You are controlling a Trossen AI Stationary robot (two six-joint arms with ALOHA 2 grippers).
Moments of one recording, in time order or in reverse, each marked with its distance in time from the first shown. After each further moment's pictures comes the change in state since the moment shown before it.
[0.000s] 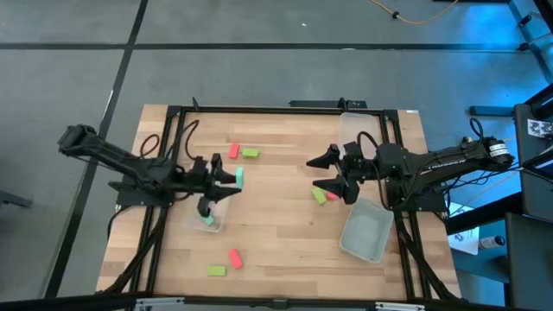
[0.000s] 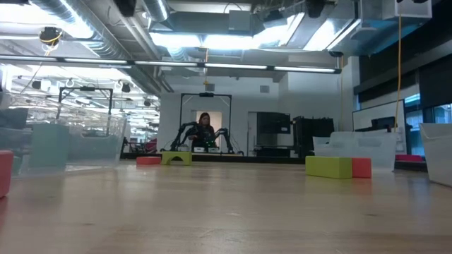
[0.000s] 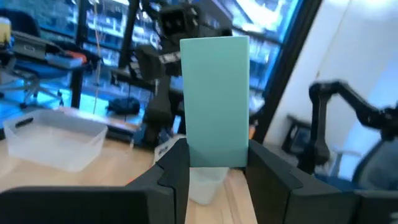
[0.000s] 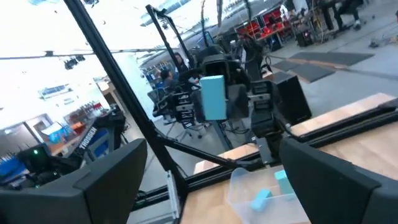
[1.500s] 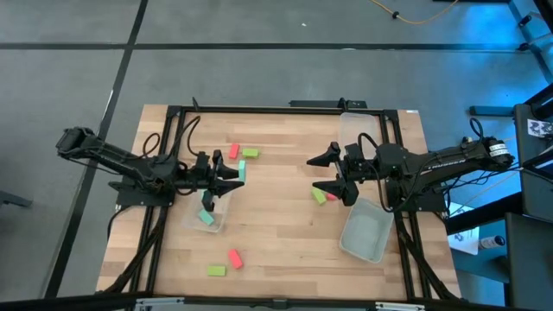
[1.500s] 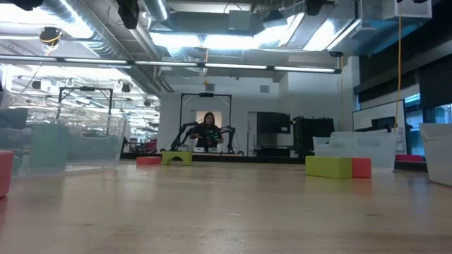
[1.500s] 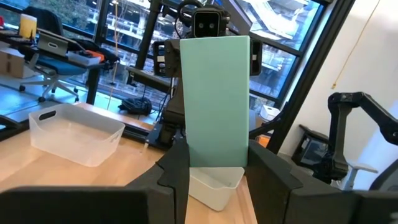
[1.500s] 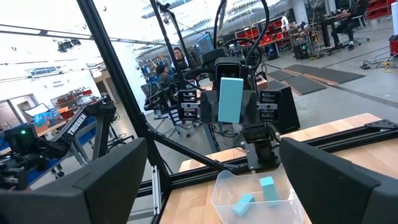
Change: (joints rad) left arm 0.065 0.005 -0.025 0.020 0.006 -0.046; right arm 0.000 0.001 0.000 -0.001 0.001 -0.123
